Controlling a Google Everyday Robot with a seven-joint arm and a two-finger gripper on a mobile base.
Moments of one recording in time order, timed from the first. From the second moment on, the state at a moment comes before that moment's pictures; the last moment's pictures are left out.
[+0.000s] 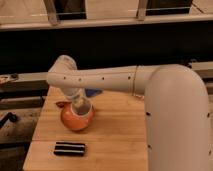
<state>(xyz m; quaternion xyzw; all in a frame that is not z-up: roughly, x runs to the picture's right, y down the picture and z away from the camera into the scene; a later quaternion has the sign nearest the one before) -0.140 0.113 0.741 -0.30 -0.06 -0.28 0.91</state>
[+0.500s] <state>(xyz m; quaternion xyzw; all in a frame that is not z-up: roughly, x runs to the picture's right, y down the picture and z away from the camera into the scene) -0.142 0.115 0.746 -0.31 -0.06 -0.27 0.91</state>
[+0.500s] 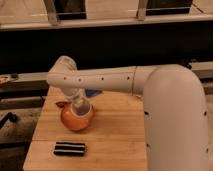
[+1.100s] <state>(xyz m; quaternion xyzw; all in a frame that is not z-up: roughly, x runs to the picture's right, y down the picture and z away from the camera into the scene) -0.145 0.117 0.753 -0.31 -0.06 -0.27 0.91</state>
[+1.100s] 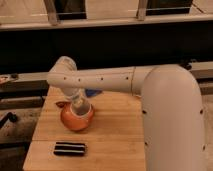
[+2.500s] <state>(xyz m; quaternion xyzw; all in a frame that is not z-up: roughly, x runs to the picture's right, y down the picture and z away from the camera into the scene) -0.151 0.120 0.768 -0.32 -0.06 -0.26 0.91</state>
